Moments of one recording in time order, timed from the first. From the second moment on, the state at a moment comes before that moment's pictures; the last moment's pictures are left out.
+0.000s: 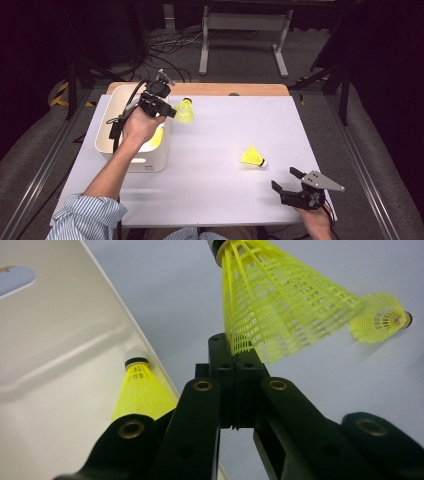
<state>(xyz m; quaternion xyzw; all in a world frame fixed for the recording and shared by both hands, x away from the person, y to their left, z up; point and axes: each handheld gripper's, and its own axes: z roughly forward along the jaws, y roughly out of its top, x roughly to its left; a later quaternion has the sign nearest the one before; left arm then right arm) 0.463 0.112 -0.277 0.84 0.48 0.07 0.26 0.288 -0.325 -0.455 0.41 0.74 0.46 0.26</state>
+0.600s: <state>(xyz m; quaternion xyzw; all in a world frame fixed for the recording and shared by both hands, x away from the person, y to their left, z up) 0.463 0.124 -0.274 0.83 0.48 0.08 0.26 0.288 -0.325 -0.455 0.42 0.74 0.46 0.26</state>
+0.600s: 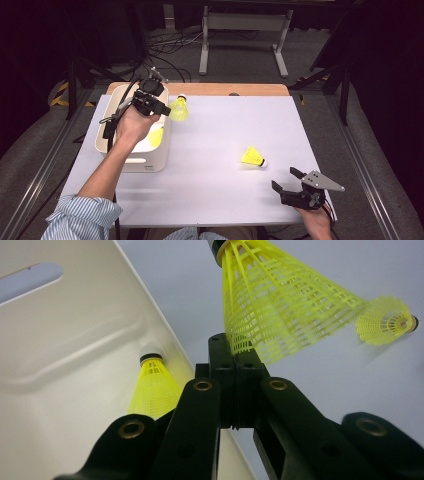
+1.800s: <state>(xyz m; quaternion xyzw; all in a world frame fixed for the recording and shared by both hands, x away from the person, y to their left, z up) 0.462 0.151 -0.270 0.81 0.51 0.09 0.27 0.288 -0.325 -0.455 0.41 0.74 0.46 0.26</state>
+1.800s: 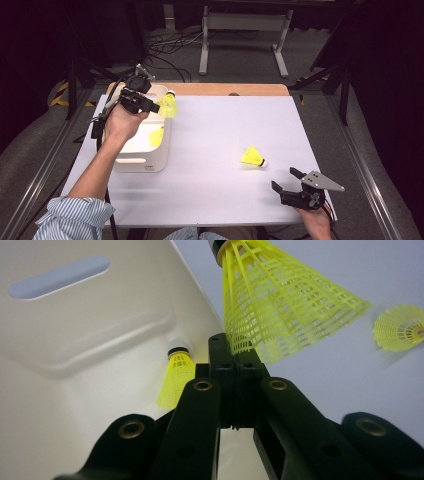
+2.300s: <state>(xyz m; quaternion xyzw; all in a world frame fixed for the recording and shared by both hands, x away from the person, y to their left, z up) 0.465 0.172 -0.272 0.80 0.53 0.09 0.27 0.288 -0.325 -0.455 0.42 0.74 0.46 0.26</state>
